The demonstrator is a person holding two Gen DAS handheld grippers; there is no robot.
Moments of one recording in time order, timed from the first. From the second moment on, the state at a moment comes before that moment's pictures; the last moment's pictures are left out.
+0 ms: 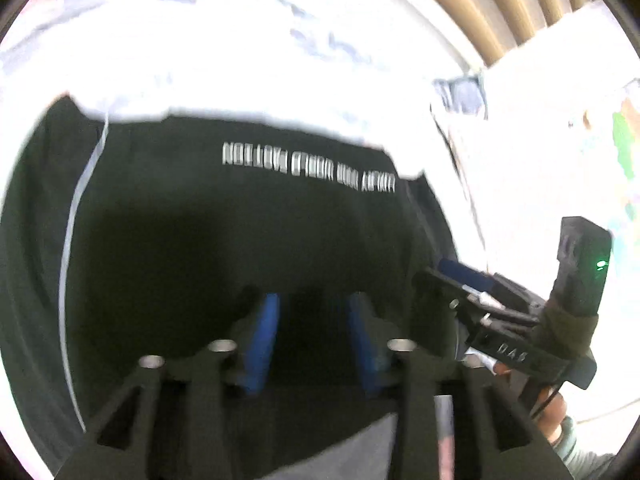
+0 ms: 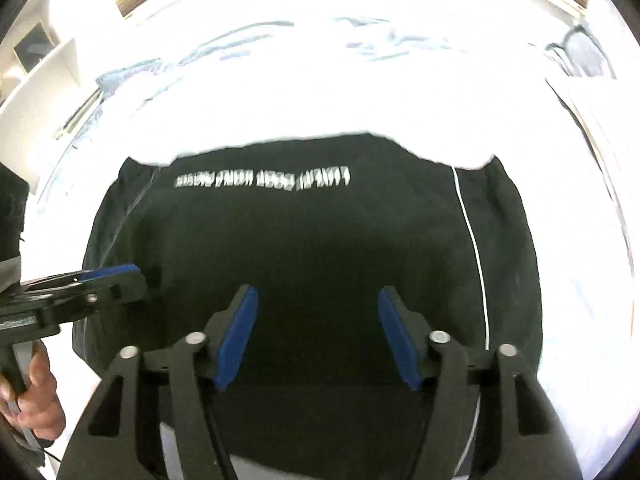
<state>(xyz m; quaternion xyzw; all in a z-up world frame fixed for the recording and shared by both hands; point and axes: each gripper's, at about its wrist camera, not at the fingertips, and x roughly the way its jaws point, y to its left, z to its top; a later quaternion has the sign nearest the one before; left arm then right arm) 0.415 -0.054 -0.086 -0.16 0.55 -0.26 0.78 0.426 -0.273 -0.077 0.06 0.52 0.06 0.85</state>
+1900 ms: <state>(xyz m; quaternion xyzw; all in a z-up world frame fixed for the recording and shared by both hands) 0.362 0.078 -0.069 -0.16 0.55 -0.13 0.81 0.309 -0.356 -0.092 0.12 0.56 0.01 0.82</state>
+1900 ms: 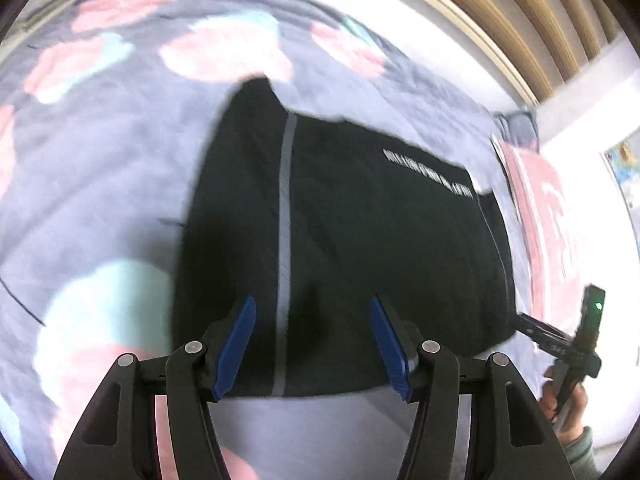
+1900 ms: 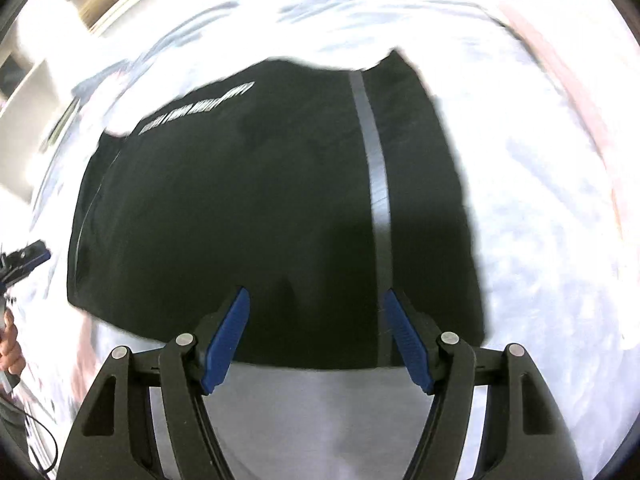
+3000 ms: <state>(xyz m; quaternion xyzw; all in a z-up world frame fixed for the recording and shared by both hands) 0.478 0.130 -0.194 -0.29 0.61 -0.15 0.72 0.428 -0.472 -0.185 0.30 0.58 0.03 0.75</state>
